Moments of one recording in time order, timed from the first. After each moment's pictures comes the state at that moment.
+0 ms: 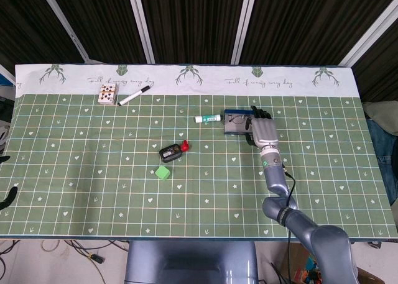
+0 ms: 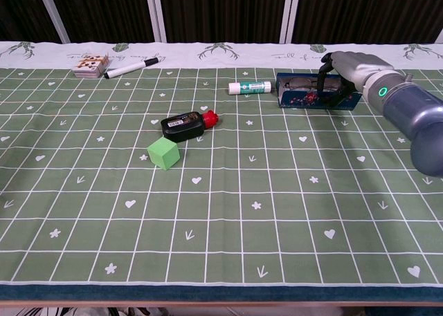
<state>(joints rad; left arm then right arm) -0.06 -1.00 -0.09 -1.70 1.40 1.49 -0.01 0.89 -1.98 0.37 -0.52 -1.08 0.81 -0.08</state>
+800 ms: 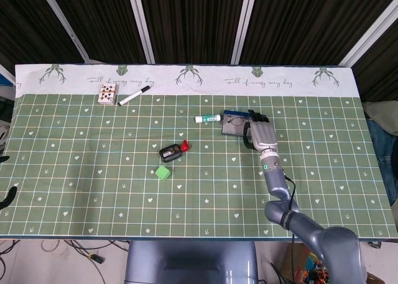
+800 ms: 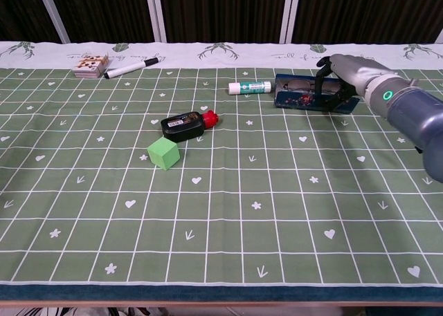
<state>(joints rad) -0.06 -1.00 -0.09 -1.70 1.40 1.49 -0.01 0.84 -1.92 0.36 -0.68 -1.10 0.85 -0.06</state>
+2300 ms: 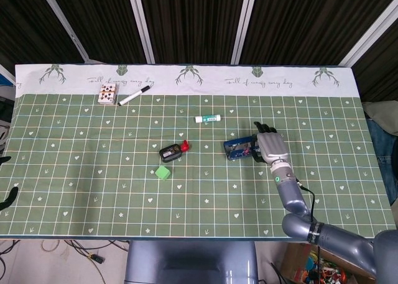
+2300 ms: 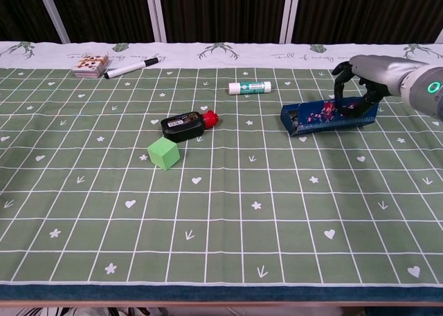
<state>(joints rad) -0.06 -1.00 -0.09 -1.70 1.40 1.50 -0.01 0.75 -1.60 0.30 -1.26 -0.84 0.89 -0.44</state>
